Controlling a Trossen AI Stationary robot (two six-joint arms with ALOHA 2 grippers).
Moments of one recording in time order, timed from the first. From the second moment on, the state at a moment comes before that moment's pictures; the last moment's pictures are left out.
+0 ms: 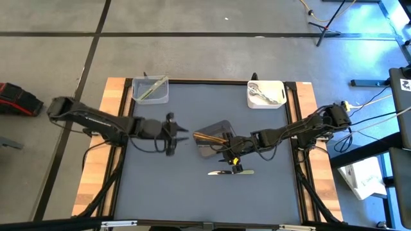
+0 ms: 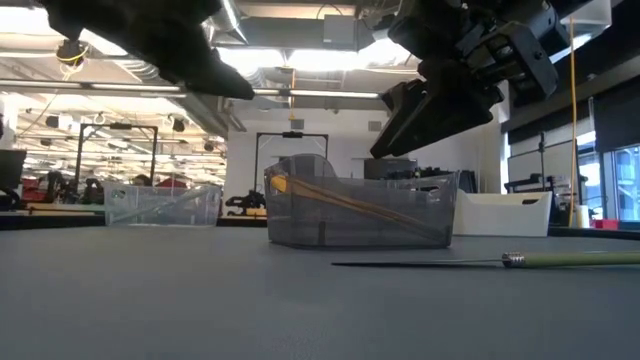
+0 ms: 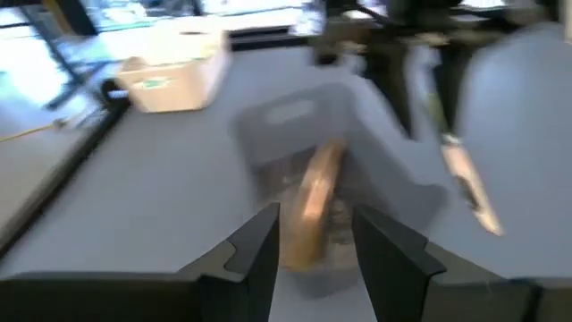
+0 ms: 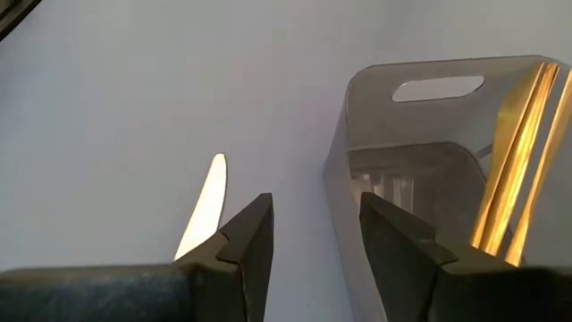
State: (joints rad) left arm -0.10 1.10 0.56 0.10 -0.28 0.01; right arm 0.22 1.58 0.85 0.00 -0.01 -0.11
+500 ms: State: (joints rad) left arm -0.30 1.39 0.56 0.46 -0.32 -0.07; right arm 0.37 1.57 0.85 -0.02 0.05 -0.06
